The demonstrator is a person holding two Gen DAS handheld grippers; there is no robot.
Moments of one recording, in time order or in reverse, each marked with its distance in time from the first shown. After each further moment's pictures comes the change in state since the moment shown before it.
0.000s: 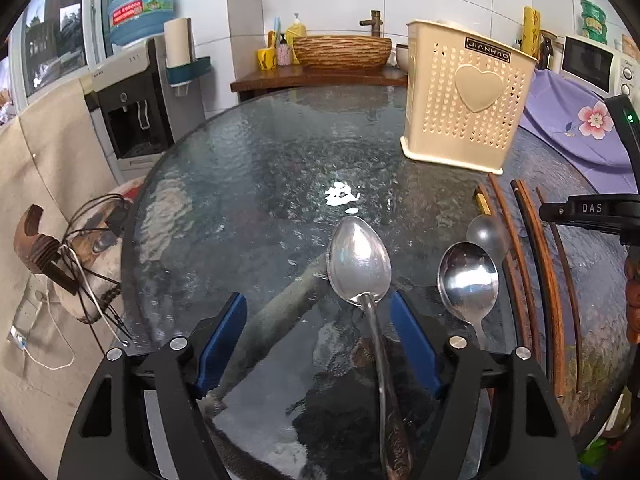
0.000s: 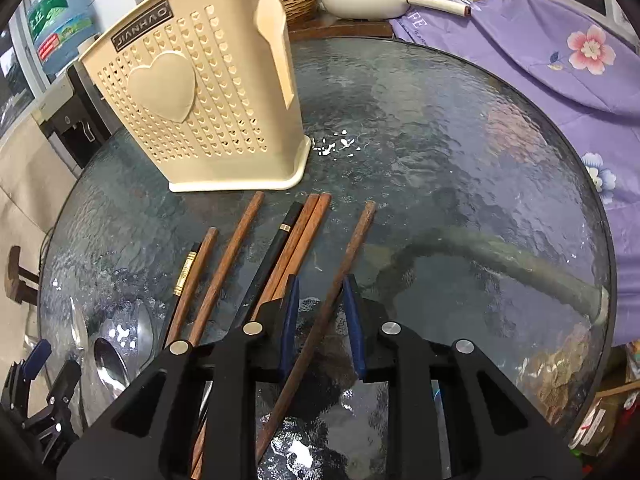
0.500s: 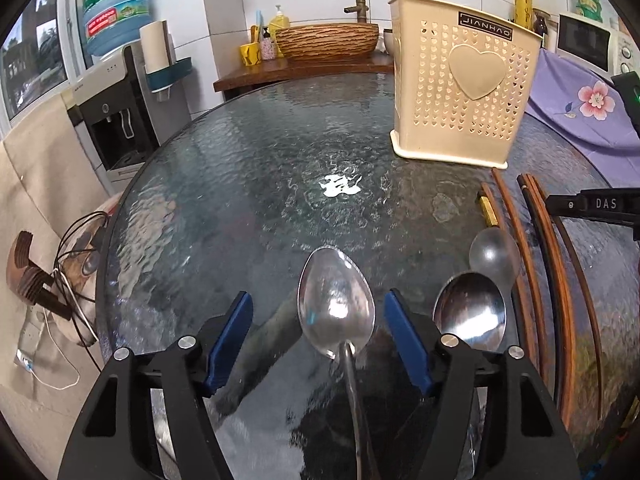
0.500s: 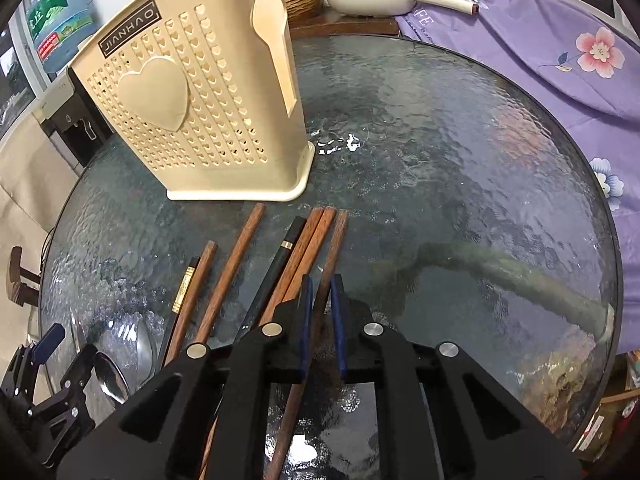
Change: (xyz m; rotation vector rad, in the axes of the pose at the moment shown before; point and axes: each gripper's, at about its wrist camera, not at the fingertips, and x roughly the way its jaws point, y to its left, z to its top) left arm 0.030 -0.018 0.025 0.061 0.042 0.006; right arm 0.014 0.001 0.022 0.010 0.016 0.023
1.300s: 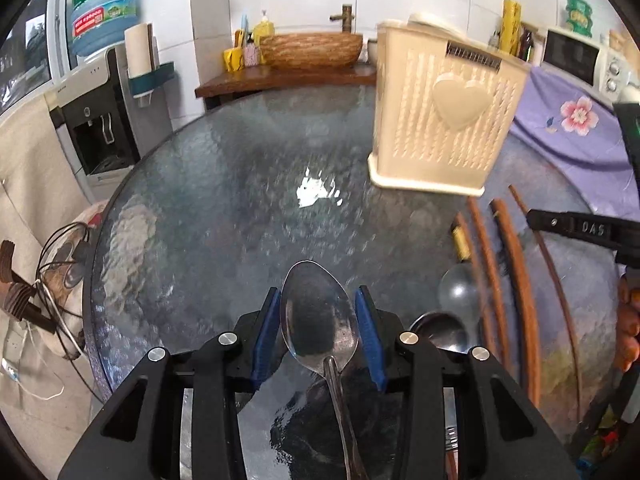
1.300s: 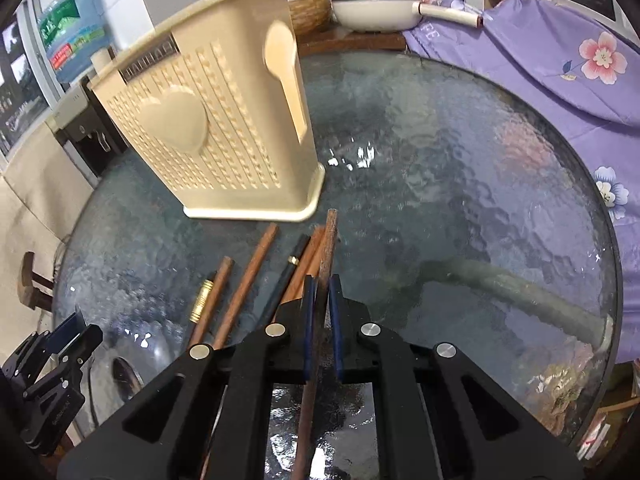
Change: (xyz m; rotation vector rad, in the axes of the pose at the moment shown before) left arm -0.012 0.002 0.020 -0.011 -0.038 -0.096; right arm -0.018 -0.004 -0.001 0.005 -0.095 0.064
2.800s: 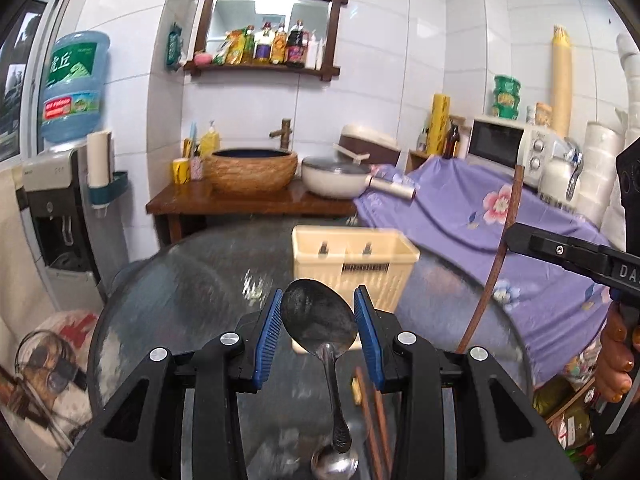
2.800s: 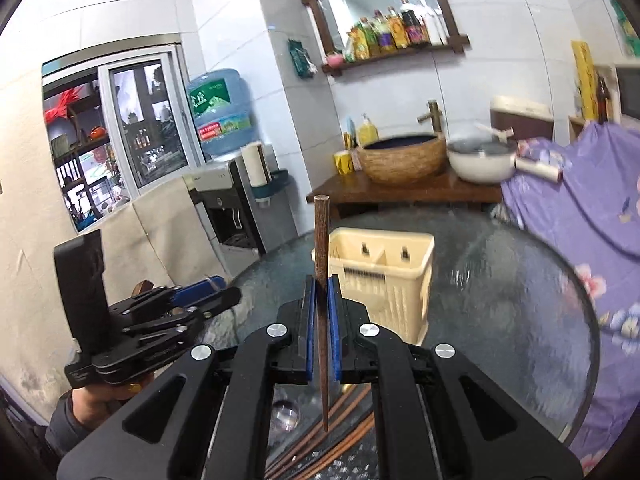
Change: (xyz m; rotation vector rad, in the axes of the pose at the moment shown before) left arm -0.104 -0.016 0.090 0.046 -0.366 -0.241; right arm -0.193 0.050 0.053 -0.243 -0.393 0.366
